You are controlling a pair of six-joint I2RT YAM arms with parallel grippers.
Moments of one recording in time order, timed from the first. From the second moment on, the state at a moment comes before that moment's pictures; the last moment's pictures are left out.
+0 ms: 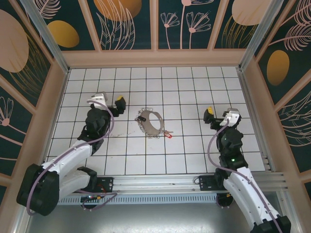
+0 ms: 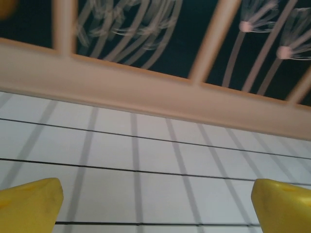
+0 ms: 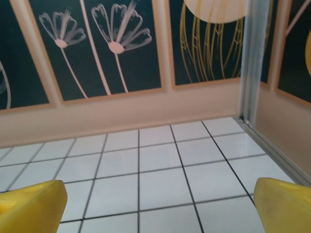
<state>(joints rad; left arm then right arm) -0.36 1.08 0.43 0.53 -0.24 -0.30 0.28 0.44 0.18 0.29 0.32 0.10</state>
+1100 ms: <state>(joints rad) -0.01 1.52 0.23 1.12 -0.11 -0.04 -0.01 1.55 0.19 1.22 0.16 0.12</state>
